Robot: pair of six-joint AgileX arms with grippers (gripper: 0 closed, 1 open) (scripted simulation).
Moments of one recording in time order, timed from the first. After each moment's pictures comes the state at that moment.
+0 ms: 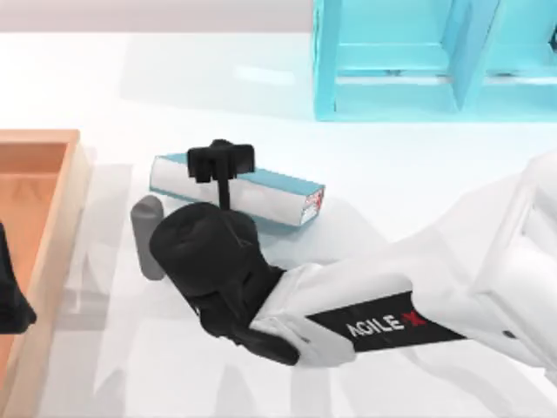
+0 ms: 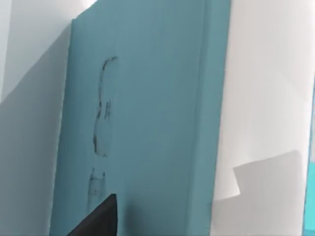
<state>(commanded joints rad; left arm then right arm) 0.00 0.00 0.00 0.00 0.00 0.00 1.03 2.23 1.25 0.54 0.88 -1.19</state>
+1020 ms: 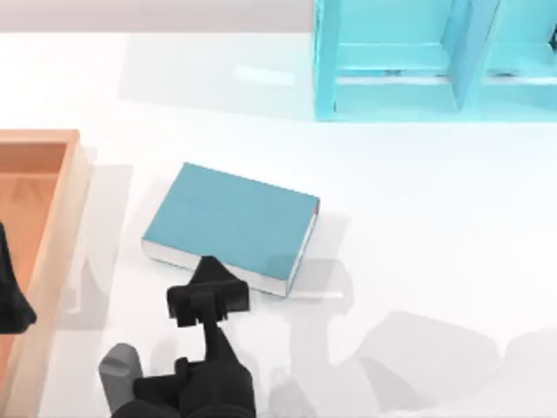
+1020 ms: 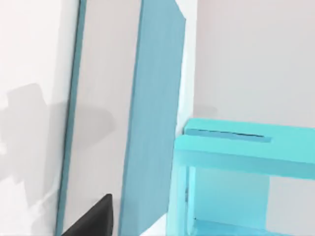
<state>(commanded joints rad) 0.00 0.00 0.00 0.00 0.00 0.00 1.38 2.04 1.07 0.20 1.17 -0.82</state>
